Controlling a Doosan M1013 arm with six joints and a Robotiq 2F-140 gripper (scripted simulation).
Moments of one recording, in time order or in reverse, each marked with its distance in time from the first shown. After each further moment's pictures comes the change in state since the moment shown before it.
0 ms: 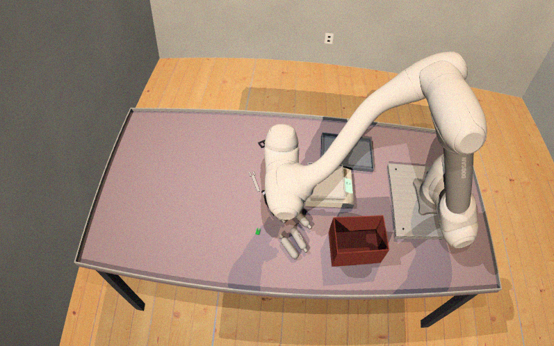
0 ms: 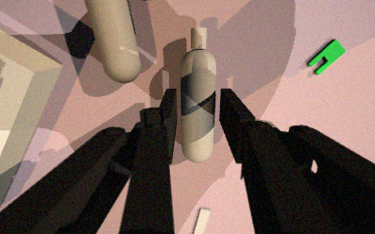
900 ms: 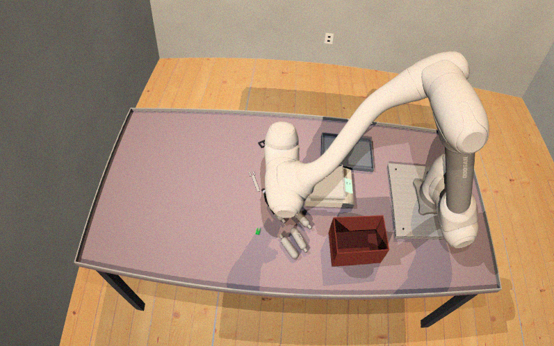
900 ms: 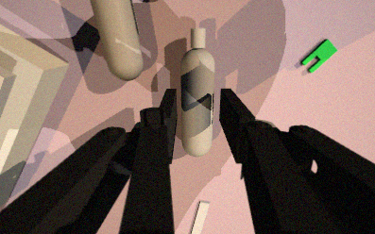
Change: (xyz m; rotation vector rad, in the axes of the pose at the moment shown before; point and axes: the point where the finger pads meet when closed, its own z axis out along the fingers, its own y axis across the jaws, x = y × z) arm 0.000 0.000 -0.010 0.000 0.000 0.000
